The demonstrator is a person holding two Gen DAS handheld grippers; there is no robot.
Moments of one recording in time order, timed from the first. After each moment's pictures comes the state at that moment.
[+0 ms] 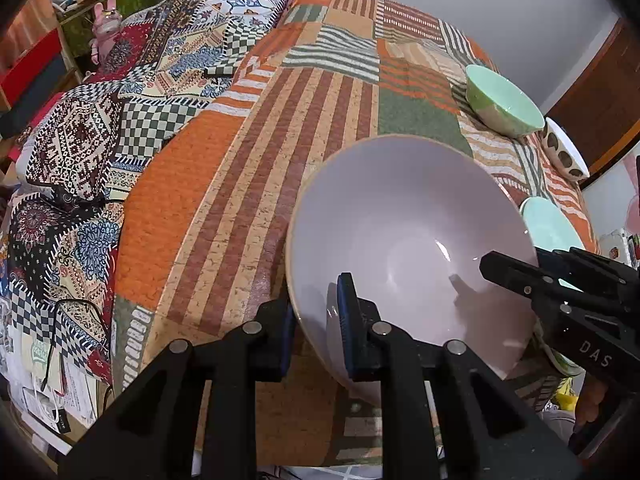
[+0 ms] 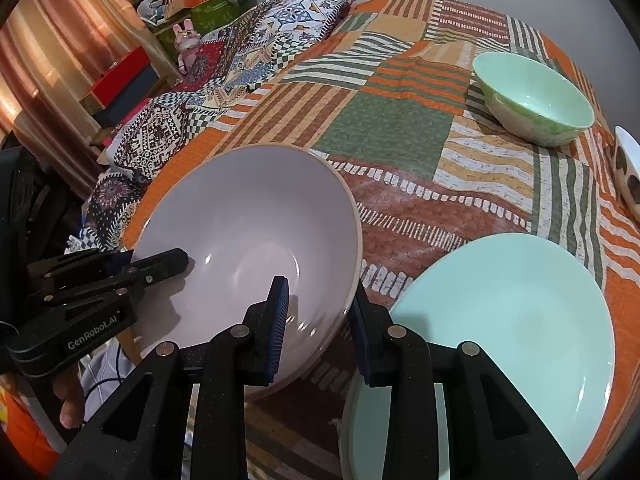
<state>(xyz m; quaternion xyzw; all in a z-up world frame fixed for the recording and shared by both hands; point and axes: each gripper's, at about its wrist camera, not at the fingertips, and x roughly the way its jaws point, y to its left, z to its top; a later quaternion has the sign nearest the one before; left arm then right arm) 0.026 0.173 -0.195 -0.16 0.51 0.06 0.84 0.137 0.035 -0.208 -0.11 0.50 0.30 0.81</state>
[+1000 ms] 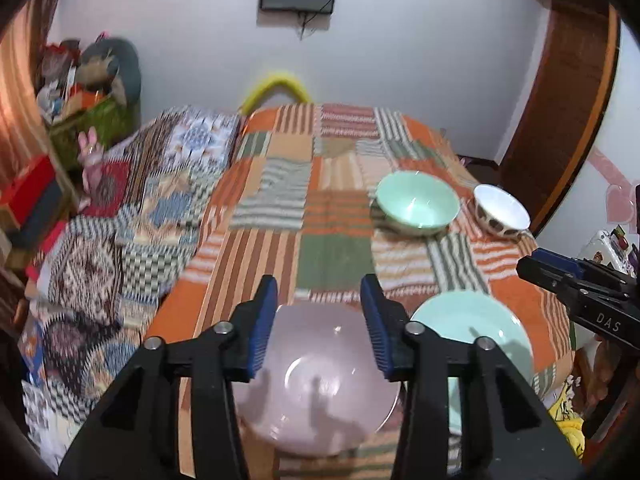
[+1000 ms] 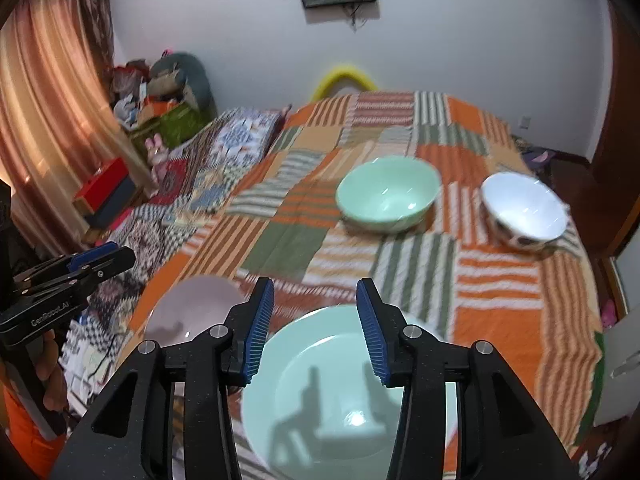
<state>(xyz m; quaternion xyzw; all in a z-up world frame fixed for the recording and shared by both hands) 0.049 0.108 -0.050 -0.07 0.36 0.04 0.93 0.136 -0.083 -0.099 -0.02 0.36 0.24 0.90</state>
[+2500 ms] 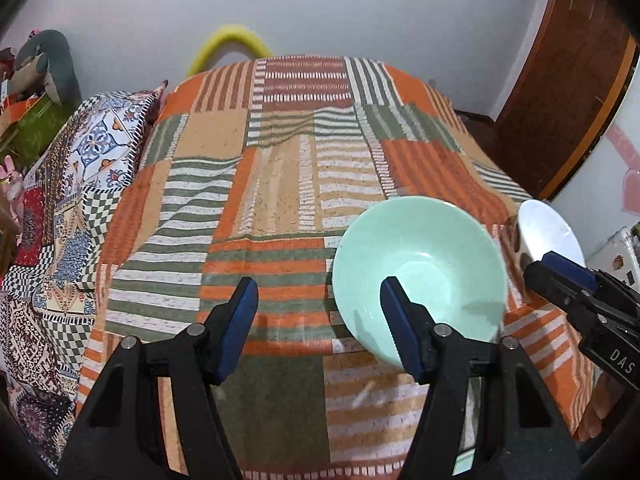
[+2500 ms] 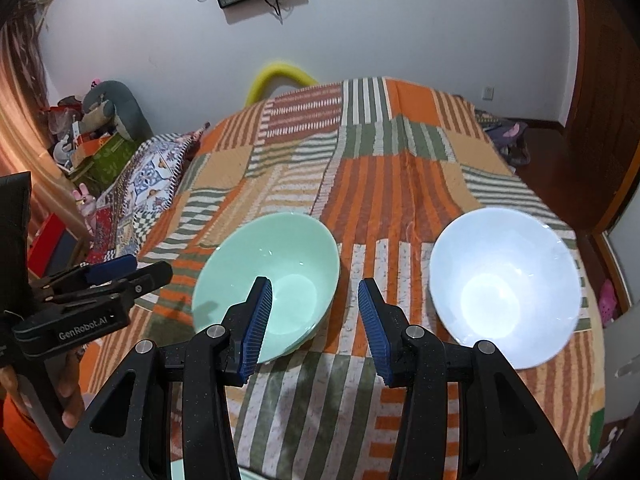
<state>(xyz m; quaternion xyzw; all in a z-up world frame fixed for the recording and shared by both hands) 0.306 0.061 -0.136 -0.05 0.46 -0.01 0.89 0.303 -0.120 -0.126 0.02 0.40 0.18 0.90</state>
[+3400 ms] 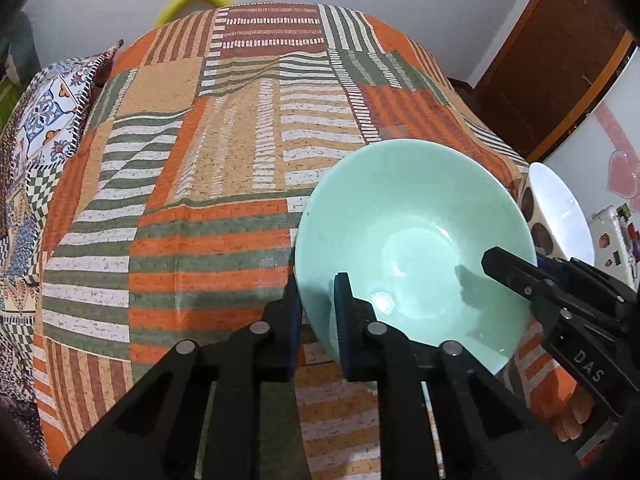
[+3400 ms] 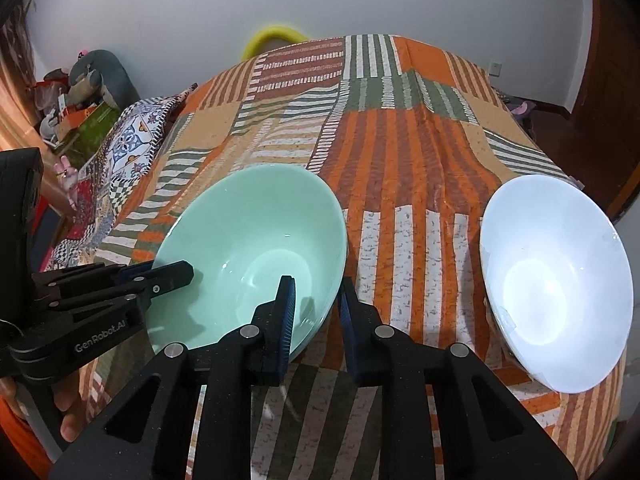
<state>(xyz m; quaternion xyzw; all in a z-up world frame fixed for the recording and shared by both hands) 0.336 0.053 -0.188 -0.08 0.52 -0.07 0.85 0.330 -0.100 -0.167 0.00 0.45 0.17 0.88</state>
